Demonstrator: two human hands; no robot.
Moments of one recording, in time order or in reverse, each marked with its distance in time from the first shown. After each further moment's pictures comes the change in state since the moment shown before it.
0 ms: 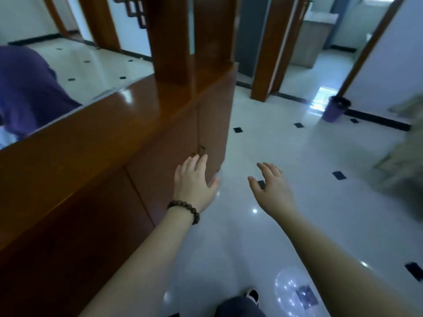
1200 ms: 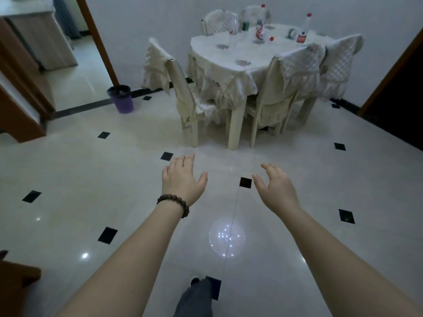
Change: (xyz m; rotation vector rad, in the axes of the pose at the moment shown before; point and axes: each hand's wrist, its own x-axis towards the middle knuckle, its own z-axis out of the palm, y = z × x) left_hand 0.048 0.628 0.296 -0.077 -0.332 0.870; right_hand -0.122 0.532 -0.294 -0.071 0.455 0.973
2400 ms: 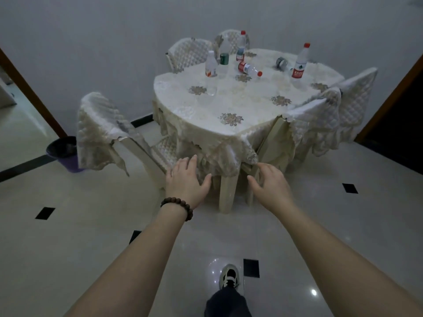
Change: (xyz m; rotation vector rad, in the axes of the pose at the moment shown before) left_hand 0.636 0.054 0.134 -0.017 -0.064 0.161; right_hand 0.623 0.000 0.056 -0.028 0.064 0.078
